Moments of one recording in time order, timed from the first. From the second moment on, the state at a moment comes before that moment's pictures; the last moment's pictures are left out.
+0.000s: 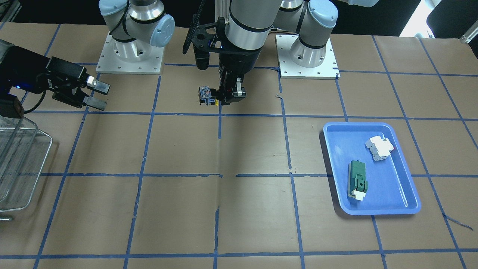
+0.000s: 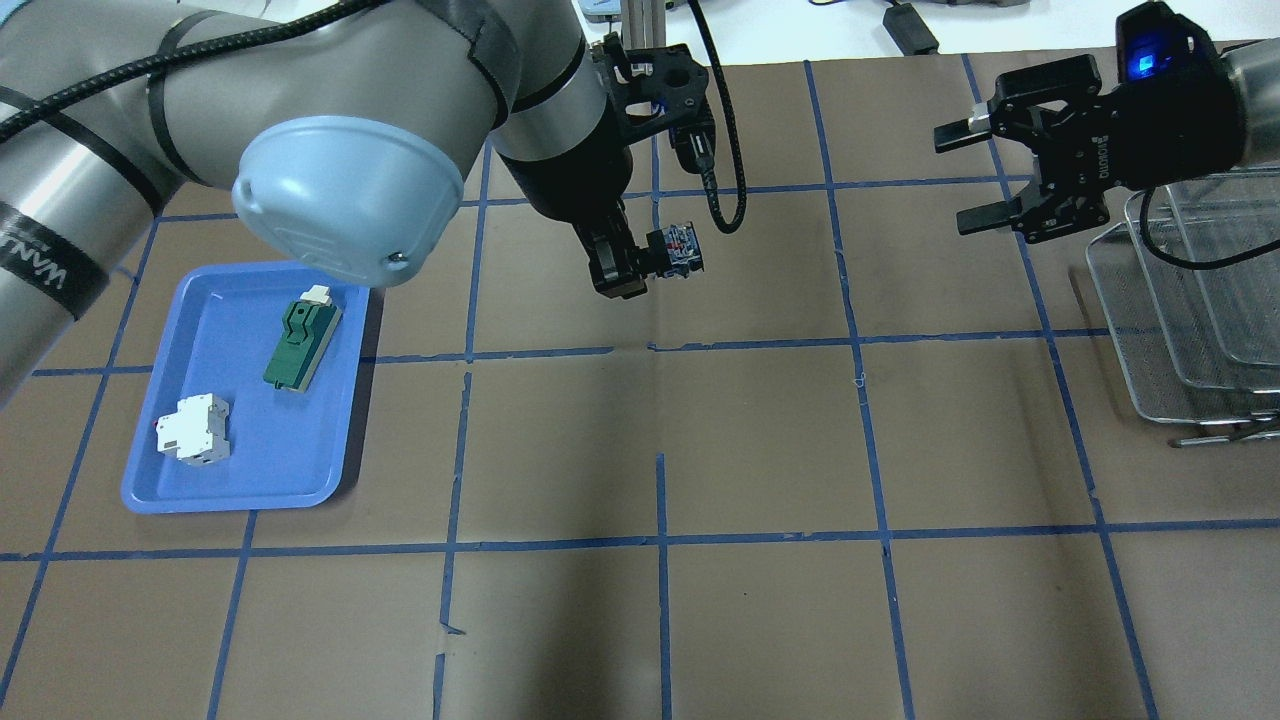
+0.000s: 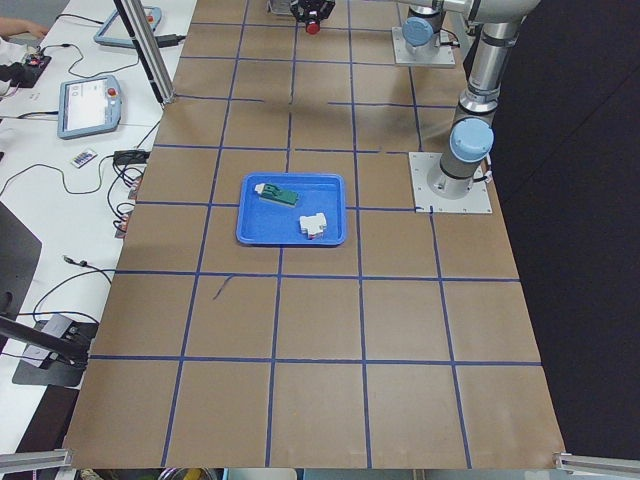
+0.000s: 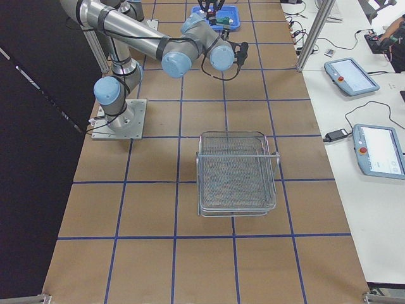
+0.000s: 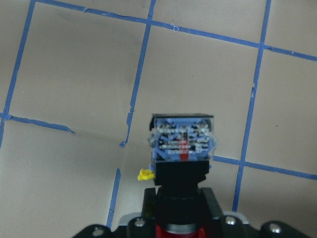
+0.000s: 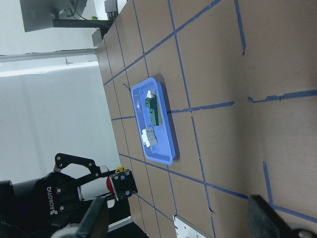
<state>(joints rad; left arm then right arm) -1.92 -1.71 -1.48 -1.47 1.39 1.02 1.12 -1.54 1.72 -1.16 -0.59 -0.56</state>
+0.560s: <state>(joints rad) -1.96 -1.73 -1.48 -1.46 1.38 0.96 1.30 -1.50 1.73 -1.17 -0.49 -0.59</state>
